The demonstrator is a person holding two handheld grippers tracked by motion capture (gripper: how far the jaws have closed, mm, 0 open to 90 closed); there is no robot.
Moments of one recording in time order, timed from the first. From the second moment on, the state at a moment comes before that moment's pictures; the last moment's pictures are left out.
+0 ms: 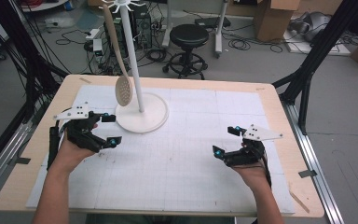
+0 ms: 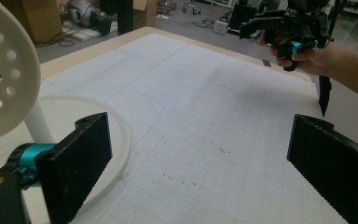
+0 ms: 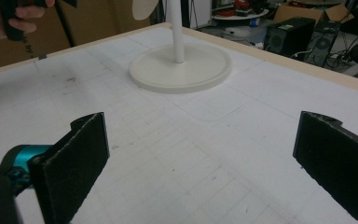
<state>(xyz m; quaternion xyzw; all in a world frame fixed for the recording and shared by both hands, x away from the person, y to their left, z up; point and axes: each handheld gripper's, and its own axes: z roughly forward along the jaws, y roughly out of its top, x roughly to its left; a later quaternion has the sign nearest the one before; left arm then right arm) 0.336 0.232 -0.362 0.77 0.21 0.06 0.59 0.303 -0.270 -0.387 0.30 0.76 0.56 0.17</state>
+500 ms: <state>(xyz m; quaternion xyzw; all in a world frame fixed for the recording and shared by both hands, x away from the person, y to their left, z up) 0.333 0.226 -0.378 0.78 0.22 0.07 0.58 0.305 -0.270 -0.389 0.29 0.76 0.56 0.17</state>
